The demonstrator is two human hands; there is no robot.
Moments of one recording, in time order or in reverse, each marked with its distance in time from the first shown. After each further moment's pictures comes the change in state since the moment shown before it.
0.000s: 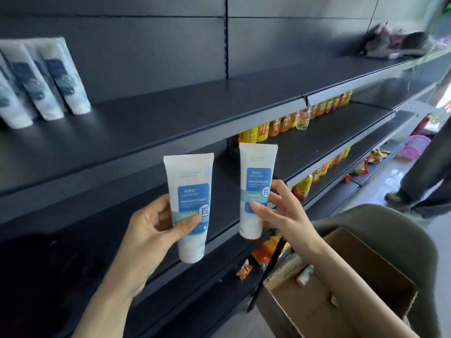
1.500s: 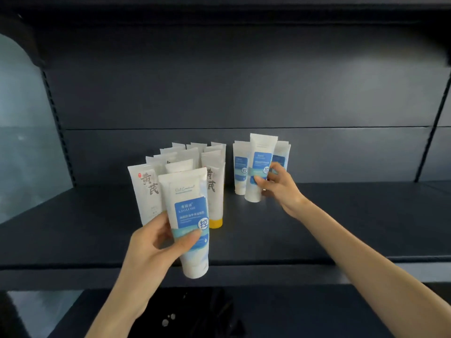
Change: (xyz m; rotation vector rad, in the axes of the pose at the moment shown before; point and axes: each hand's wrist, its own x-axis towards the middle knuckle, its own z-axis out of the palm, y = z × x) left_hand -0.074 0.118 -0.243 0.218 0.639 0.272; right_hand 0.254 -0.085 0.331 0.009 -0.480 -0.182
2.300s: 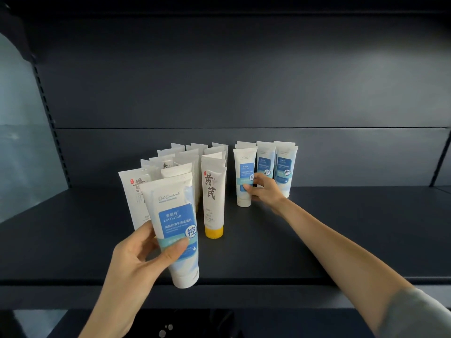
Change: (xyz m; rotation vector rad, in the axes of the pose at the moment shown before) left_hand 0.016 -0.015 -0.009 -0.038 0.073 -0.036; right_hand 0.072 0.061 0.010 -0.203 0.006 0.130
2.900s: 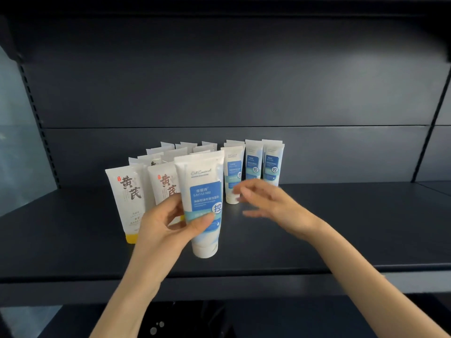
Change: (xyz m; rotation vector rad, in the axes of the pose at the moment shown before) left_hand 0.017 0.016 0.050 0.027 -0.065 0.080; right_hand -0.124 -0.065 -0.027 0.026 -0.324 -0.108
